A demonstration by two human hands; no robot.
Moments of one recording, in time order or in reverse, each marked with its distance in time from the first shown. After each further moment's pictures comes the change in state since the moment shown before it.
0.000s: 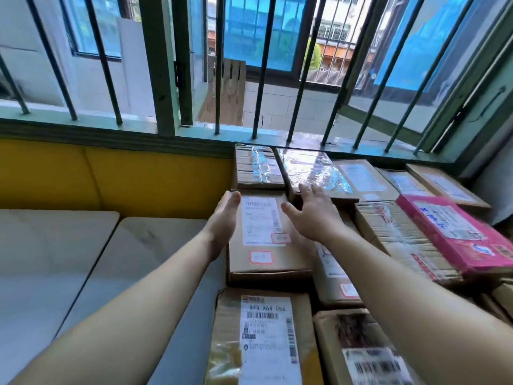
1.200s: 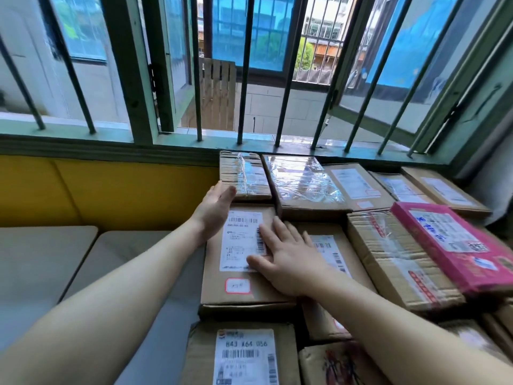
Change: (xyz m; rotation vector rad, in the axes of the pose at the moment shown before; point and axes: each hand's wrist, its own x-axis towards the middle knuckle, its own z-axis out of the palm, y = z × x) left_hand 0.076 0.010 -0.001 0.367 -0.055 0.175; right_hand -0.031 -0.005 0.008 -0.175 -0.274 -0.230
